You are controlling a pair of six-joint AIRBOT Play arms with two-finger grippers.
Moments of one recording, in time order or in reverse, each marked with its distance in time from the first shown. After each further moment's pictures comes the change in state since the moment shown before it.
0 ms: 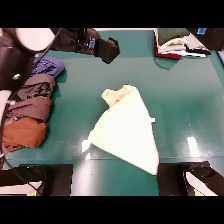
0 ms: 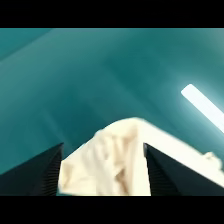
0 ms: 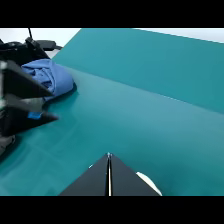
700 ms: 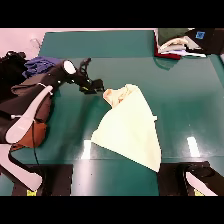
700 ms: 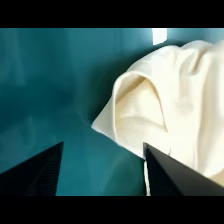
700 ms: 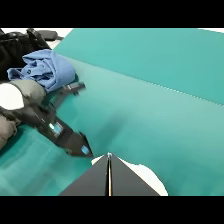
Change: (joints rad) left arm 0.247 -0.332 -0.365 -0.418 0.056 -0.060; right arm 0.000 -0.001 0.002 0.000 0.029 0.000
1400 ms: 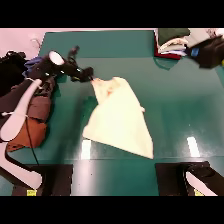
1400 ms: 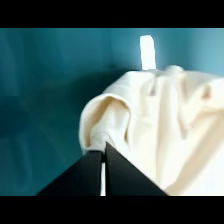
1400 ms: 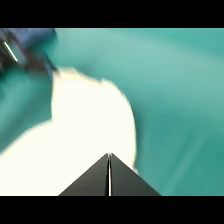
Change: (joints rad) left arm 0.156 0.050 0.119 0.033 -0.003 0.034; right arm -0.013 0.000 -0.093 -0.108 0.132 0.000
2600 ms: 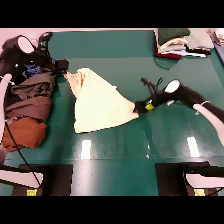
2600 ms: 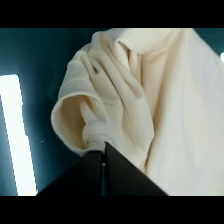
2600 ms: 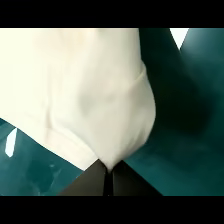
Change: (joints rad) left arm 0.111 0.163 0.033 0.275 -0.168 0.003; right arm 0.127 -0.527 -0.420 0.235 -0.204 -0.111
